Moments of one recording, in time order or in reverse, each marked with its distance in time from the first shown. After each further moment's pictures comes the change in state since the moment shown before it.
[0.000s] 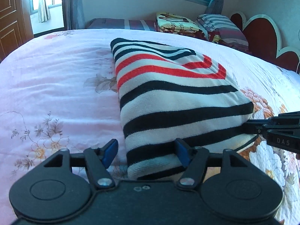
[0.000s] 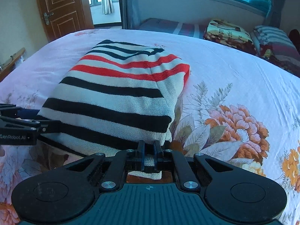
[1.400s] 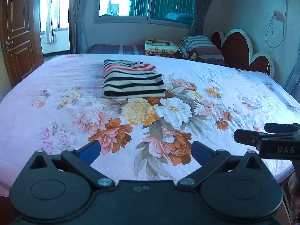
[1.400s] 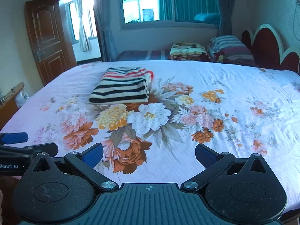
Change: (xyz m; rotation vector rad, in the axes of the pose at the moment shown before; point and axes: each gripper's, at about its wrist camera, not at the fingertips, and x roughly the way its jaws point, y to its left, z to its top) left arm -0.300 -0.129 -0.190 0.016 -0.181 0.011; right arm -0.330 0.074 -0.213 0.179 -0.230 -0.111
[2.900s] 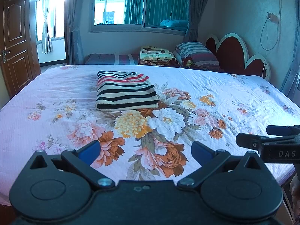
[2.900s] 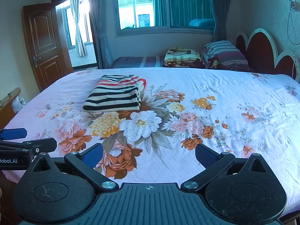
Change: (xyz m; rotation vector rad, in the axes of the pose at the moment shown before) left arm 0.001 -0.015 0.012 0.026 -0.048 -0.017; right arm -0.015 -0.022 0.009 -0.003 -0.029 -0.022
